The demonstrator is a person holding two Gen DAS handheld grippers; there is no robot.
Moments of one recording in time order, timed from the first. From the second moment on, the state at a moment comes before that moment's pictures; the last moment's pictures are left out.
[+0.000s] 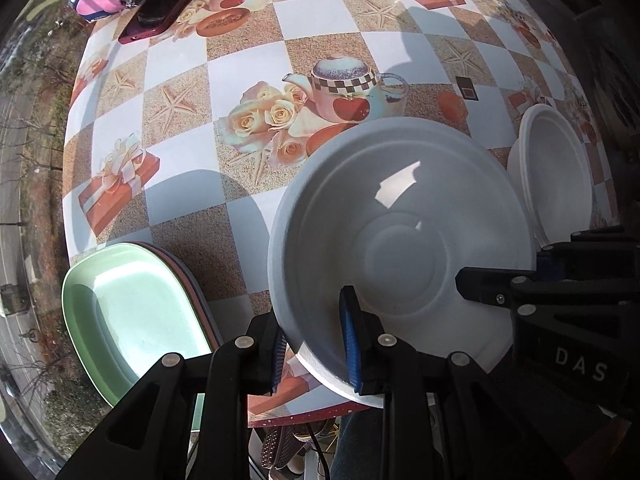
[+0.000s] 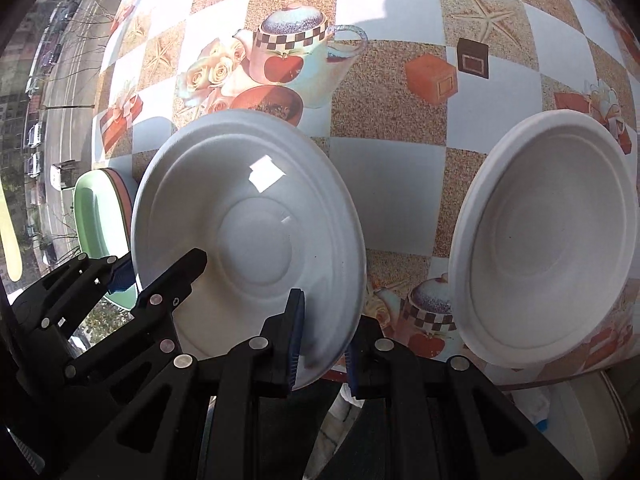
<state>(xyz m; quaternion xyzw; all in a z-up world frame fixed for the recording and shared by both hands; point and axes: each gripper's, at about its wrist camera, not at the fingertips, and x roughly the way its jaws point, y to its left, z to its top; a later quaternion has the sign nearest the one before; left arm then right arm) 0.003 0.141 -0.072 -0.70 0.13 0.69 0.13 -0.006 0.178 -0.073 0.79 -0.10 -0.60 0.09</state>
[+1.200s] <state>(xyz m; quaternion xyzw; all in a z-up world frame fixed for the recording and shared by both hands) -0.032 0.218 -0.010 -0.64 0.19 0.72 0.21 -0.031 0.262 -0.023 0.73 -0.18 -0.66 0.02</state>
